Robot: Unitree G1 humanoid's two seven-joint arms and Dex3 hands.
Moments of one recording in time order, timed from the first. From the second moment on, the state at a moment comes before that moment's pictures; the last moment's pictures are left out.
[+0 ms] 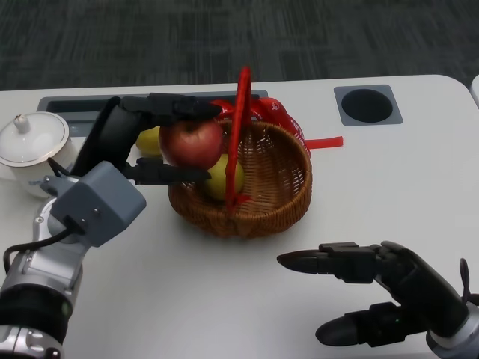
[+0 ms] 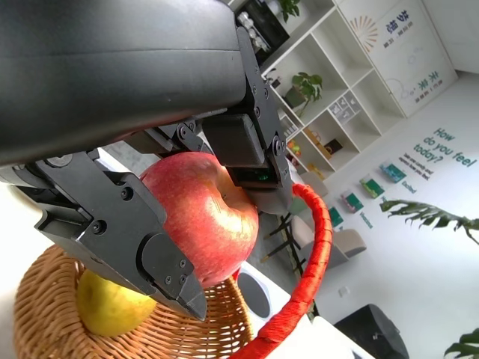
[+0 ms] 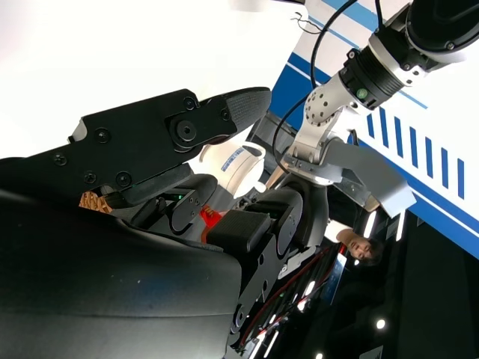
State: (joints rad) left arm -0.63 0.19 -0.06 0.82 0.21 -0.72 -0.06; right arm -0.19 -0.16 0.21 0.61 0.15 -1.17 0.58
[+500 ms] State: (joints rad) left arm -0.72 0.13 -0.09 1.03 0.22 -0.74 -0.06; right arm -0.18 -0.15 0.21 0.59 0.13 -1.17 0.56
